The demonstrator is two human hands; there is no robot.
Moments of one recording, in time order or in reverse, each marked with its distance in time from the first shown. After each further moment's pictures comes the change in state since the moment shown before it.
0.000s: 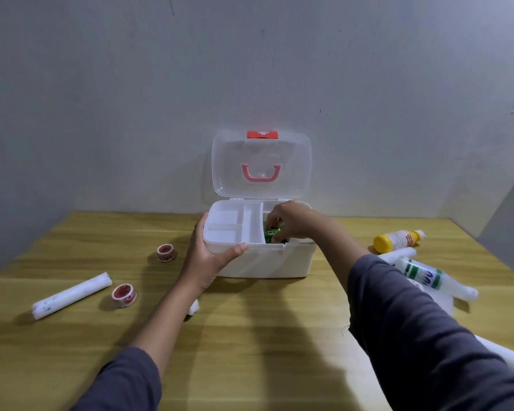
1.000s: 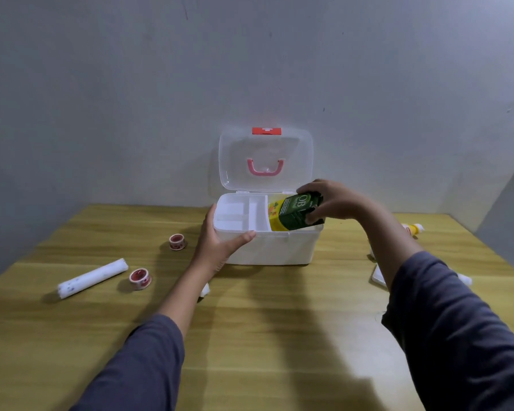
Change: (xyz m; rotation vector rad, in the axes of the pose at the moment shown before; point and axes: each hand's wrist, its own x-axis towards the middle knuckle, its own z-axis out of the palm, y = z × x) left_hand -0.004 0.004 -0.001 0.053 0.006 -0.016; right_hand -0.051 0.030 -0.036 0.340 0.108 0.131
